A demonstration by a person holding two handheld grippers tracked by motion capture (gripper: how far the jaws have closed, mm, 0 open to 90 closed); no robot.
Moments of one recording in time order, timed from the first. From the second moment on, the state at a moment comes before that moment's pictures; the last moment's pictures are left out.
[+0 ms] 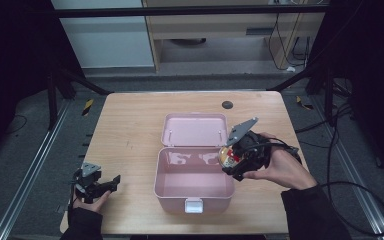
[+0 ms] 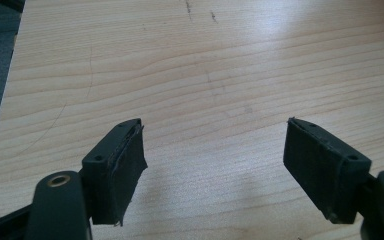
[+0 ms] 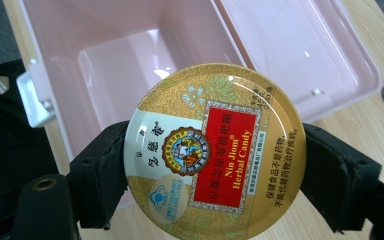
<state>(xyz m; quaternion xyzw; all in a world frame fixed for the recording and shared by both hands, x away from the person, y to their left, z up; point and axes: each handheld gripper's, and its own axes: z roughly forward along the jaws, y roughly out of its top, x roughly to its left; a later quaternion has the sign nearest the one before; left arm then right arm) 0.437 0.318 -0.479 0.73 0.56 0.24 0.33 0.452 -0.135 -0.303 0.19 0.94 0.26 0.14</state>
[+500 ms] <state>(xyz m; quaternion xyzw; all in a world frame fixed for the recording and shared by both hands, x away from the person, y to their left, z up) 0.437 0.318 -0.479 0.73 0.55 0.24 0.33 0.463 -0.105 -0.329 0.15 0.96 0.22 0.12</state>
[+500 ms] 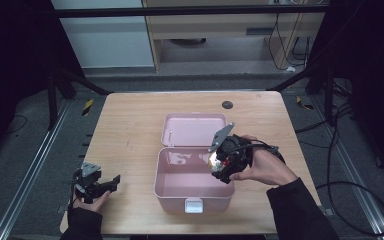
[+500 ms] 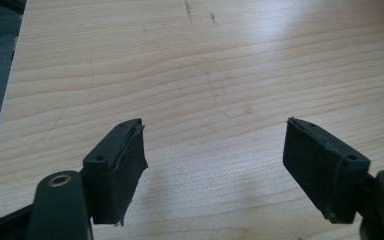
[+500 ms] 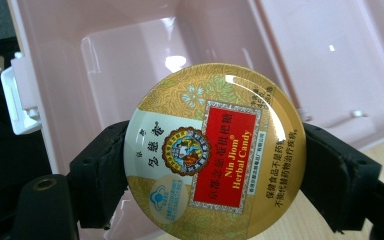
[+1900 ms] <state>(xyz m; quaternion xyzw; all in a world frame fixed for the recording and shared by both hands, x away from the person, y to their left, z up) 0.437 0.318 -0.479 0.73 0.55 0.24 0.33 0.474 -0.092 -0.389 0.12 0.98 0.16 0.07</state>
